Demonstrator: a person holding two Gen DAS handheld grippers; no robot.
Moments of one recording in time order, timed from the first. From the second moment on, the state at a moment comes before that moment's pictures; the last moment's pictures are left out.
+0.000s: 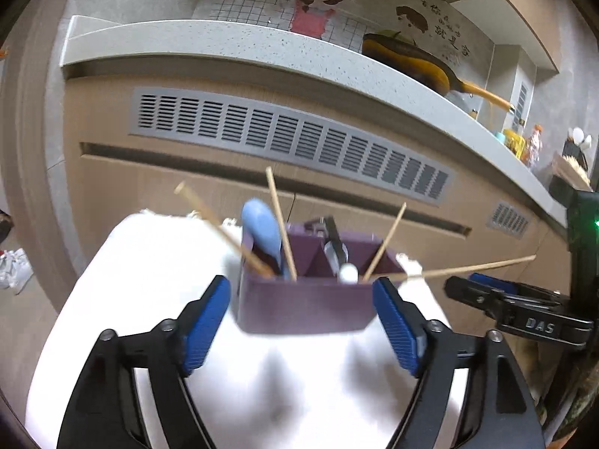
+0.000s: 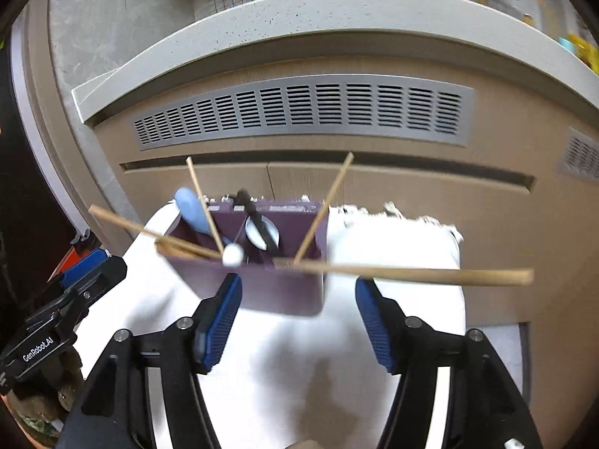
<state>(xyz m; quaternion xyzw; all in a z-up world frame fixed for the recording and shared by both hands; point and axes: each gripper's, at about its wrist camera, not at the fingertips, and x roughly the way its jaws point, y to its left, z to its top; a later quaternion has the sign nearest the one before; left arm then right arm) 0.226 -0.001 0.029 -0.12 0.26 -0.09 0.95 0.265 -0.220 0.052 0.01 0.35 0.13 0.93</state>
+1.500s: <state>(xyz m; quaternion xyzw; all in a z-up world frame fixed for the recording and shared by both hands) 0.040 -0.031 0.002 0.00 0.26 -0.02 0.97 0.049 -0.229 -0.002 0.00 0.25 0.04 0.97</state>
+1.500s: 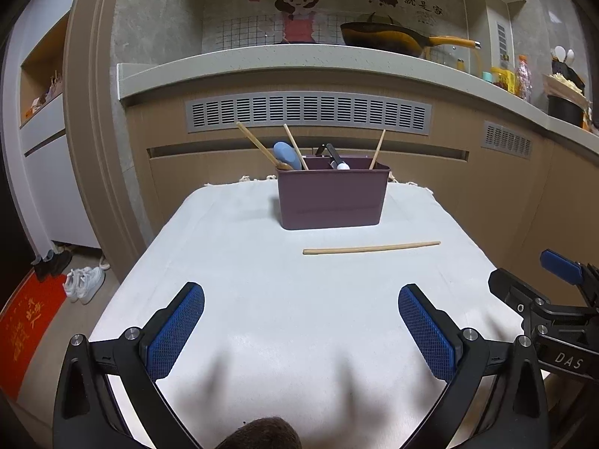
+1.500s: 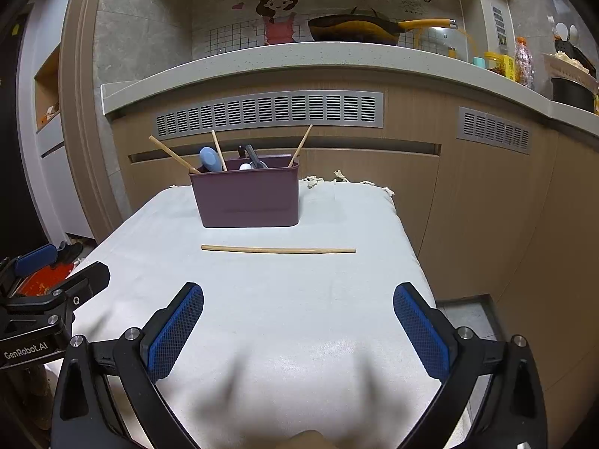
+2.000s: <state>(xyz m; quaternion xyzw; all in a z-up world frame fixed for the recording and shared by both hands) 0.042 -0.031 -0.002 0.00 0.27 -0.02 0.96 0.049 -0.229 -0.002 0.00 0.25 0.04 0.97</state>
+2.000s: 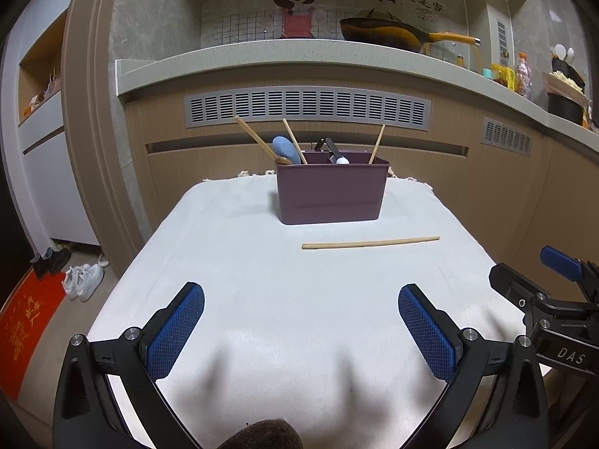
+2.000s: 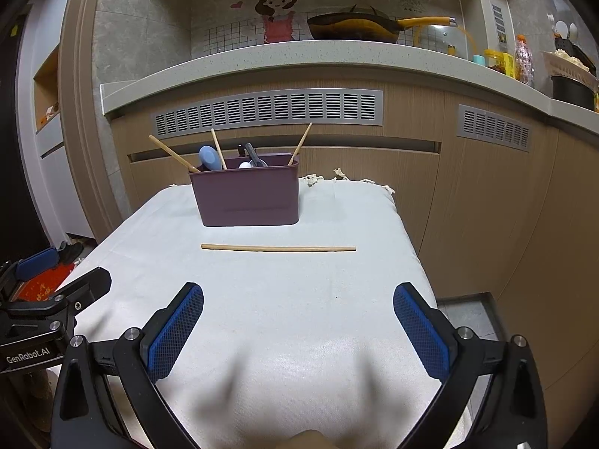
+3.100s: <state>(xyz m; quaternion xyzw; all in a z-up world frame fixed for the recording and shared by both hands) 0.041 -0.031 -0.005 0.00 0.27 -0.02 0.96 0.047 -0.227 -0.002 0.00 0.25 0.04 0.97</state>
